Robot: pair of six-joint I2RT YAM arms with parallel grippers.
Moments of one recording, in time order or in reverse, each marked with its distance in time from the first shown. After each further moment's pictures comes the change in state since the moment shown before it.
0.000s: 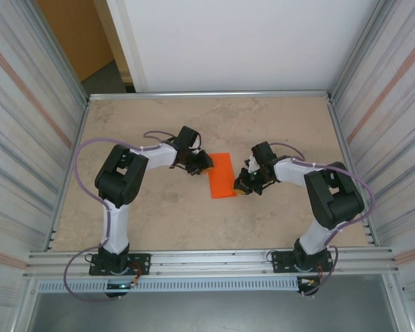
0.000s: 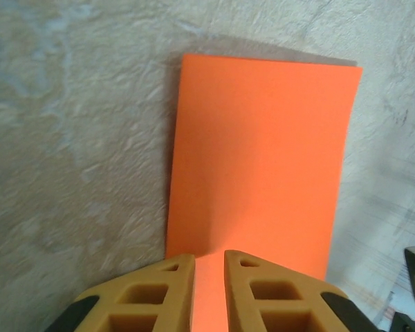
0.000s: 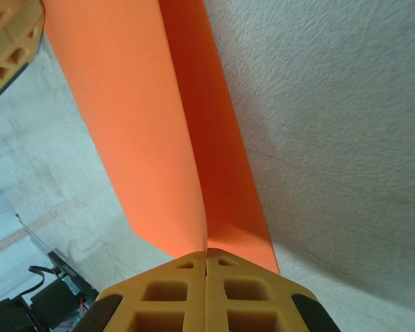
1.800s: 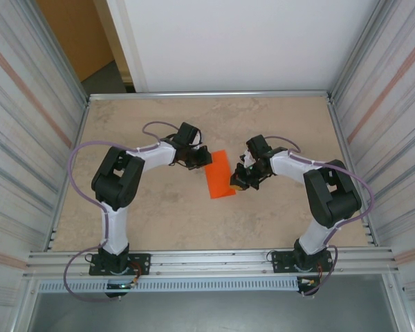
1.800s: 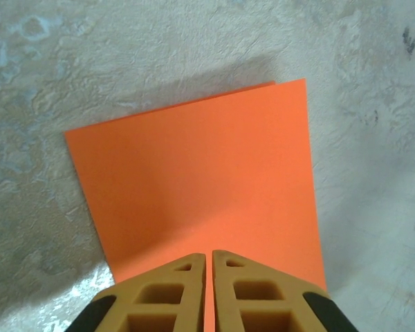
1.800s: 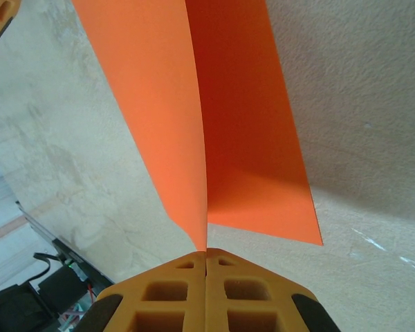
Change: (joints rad) left arm -0.010 -0.030 0.024 -0.005 -0.074 0.157; right arm 0.039 0.025 0.129 -0.135 0.002 -0.022
